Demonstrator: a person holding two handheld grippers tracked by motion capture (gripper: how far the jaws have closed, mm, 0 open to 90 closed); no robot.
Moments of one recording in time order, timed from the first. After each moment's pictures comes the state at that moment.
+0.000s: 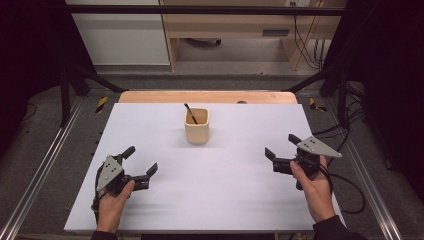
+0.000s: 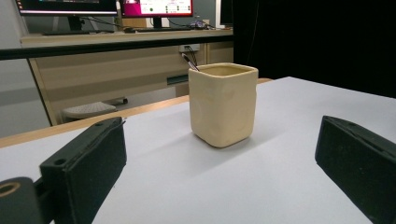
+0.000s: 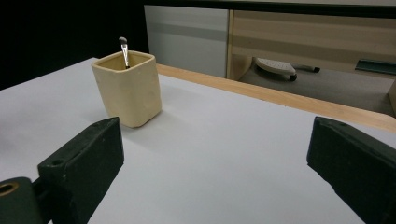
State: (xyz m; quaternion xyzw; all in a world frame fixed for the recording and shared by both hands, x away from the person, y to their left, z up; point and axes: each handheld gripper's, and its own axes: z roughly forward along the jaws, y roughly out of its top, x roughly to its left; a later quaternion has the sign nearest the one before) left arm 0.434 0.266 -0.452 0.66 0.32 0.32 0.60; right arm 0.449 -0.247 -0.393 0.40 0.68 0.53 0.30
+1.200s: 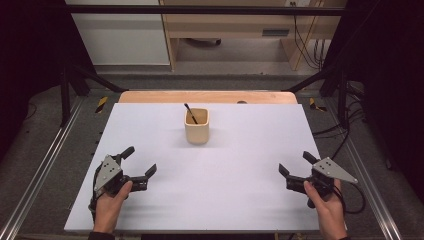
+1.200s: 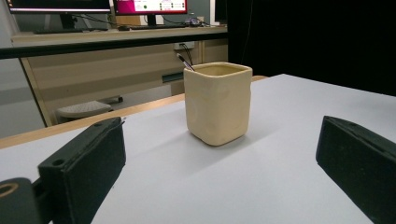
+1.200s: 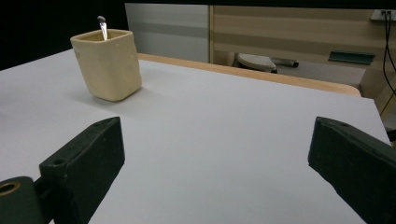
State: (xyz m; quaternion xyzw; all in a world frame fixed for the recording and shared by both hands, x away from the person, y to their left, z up) left arm 0.432 0.268 -0.447 0.67 0.31 0.31 0.60; right arm 0.411 -0.282 -0.430 0.43 0.66 0.52 0.32
